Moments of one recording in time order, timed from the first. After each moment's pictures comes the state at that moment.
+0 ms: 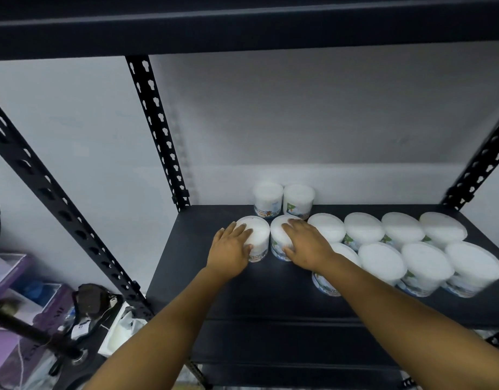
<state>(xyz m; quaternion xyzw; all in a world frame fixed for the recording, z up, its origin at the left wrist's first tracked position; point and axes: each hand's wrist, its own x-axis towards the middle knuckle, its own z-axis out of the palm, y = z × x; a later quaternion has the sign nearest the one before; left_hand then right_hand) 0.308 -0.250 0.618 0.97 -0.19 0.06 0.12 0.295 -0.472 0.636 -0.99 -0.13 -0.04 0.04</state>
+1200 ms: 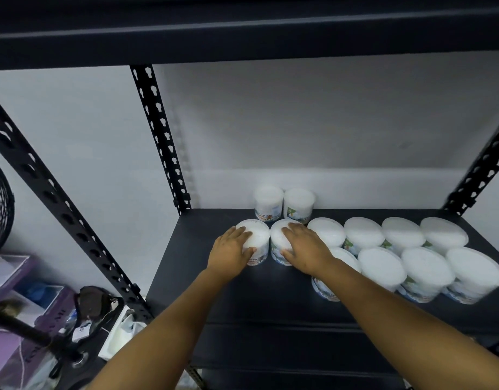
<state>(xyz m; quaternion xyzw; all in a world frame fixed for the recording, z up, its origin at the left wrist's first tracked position) 0.309 -0.252 0.627 0.97 -0.17 0.03 0.15 0.295 -0.472 0.636 -0.99 -0.14 -0.04 0.05</state>
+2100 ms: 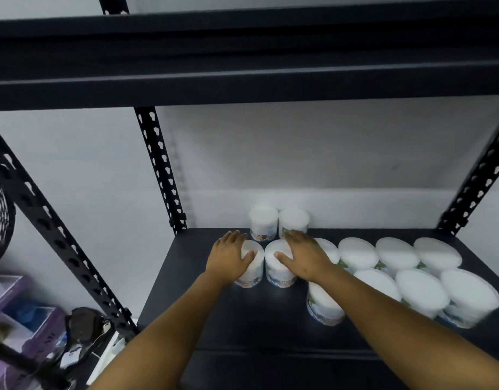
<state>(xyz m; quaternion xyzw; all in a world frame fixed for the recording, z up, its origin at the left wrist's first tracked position) 0.338 -0.266 0.645 0.98 -0.16 0.07 0.14 0.317 -0.488 0.654 -0.99 -0.09 -0.04 0.12</state>
